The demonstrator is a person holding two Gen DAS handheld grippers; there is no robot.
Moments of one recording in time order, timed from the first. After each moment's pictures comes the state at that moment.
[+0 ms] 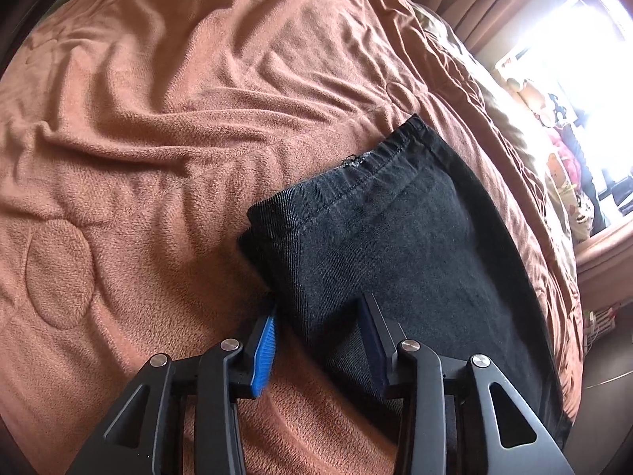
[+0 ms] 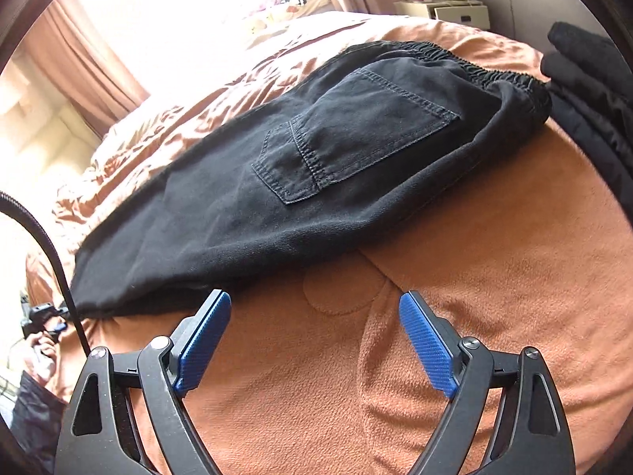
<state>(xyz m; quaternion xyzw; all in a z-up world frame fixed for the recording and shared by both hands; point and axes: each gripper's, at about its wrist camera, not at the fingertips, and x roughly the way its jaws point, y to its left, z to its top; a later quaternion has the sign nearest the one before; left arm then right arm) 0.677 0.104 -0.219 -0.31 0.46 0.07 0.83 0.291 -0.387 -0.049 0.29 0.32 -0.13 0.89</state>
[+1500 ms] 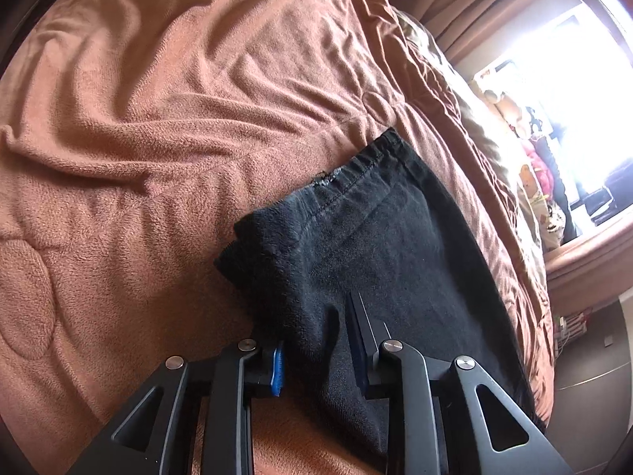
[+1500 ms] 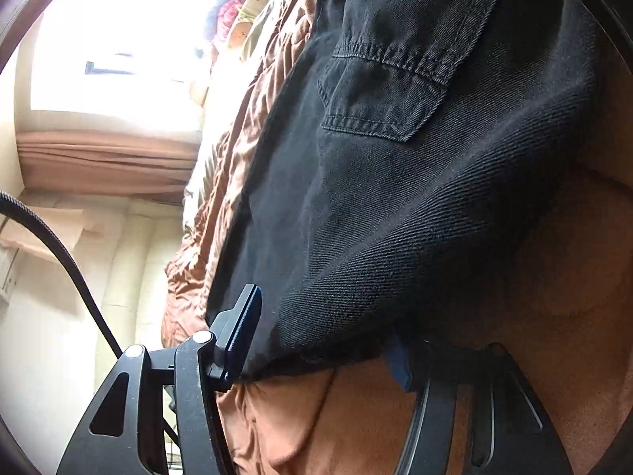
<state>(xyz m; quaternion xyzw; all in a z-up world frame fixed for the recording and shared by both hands) 0.691 0.107 -0.219 -0.34 0.44 0.03 0.83 0.385 -0.384 -0.127 0.54 0.26 0.02 0.80</state>
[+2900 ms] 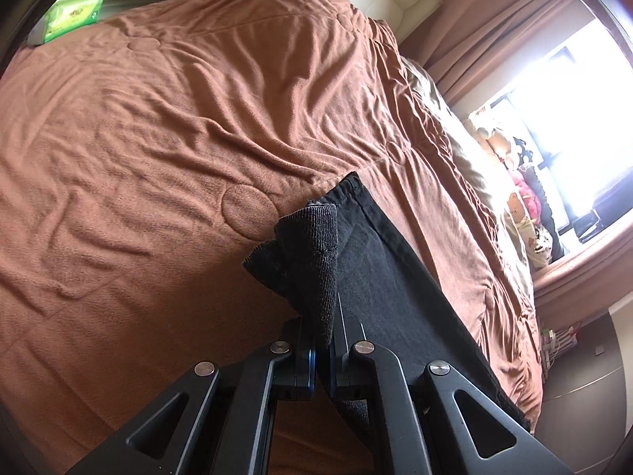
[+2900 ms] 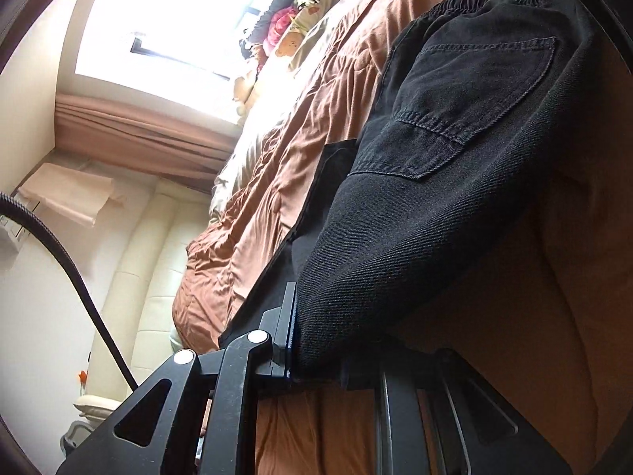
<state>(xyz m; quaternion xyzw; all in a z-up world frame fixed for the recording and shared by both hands) 0.509 0.166 -0.166 -0.37 0.38 0.06 0.85 0.287 -0.362 -0.064 0.50 0.22 0.05 0.84</state>
